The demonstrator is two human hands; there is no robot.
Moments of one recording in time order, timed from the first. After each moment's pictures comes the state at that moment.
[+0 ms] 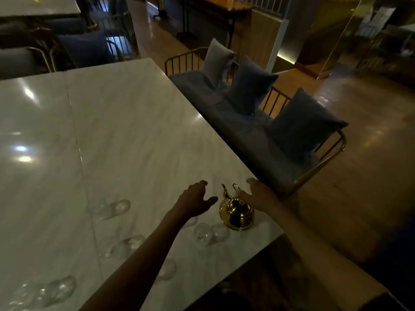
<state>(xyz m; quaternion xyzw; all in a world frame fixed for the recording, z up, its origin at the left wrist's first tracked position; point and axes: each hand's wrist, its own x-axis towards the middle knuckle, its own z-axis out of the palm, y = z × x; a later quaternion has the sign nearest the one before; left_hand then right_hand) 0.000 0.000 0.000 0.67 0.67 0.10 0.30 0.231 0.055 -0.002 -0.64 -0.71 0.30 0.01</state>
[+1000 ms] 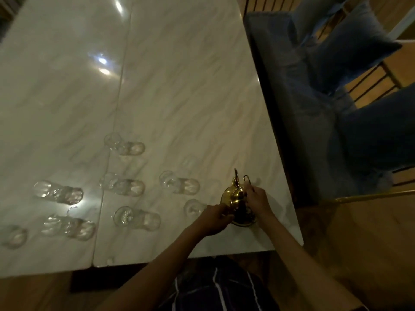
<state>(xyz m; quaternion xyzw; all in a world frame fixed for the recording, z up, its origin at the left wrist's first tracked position) 0.122 -0.001 -0.111 0.43 0.72 0.16 0.51 0.242 0.118 -0.101 -0.60 -0.57 0.55 0.10</state>
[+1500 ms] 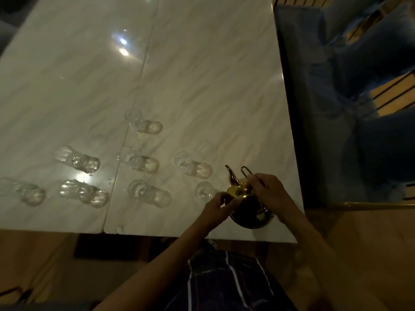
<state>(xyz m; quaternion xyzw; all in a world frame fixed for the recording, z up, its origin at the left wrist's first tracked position) 0.136 -0.050 -0.126 0.21 0.73 0.38 0.54 0.242 0.084 -0.012 -0.44 -0.75 0.49 0.03</state>
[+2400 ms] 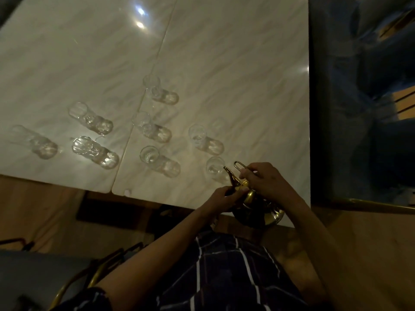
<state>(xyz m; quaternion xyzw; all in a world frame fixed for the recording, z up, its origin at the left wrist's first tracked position) 0.162 -0.094 -0.145 0.14 0.66 0.44 0.59 0.229 0.039 -0.017 -0.37 -0.82 0.43 -0.08</state>
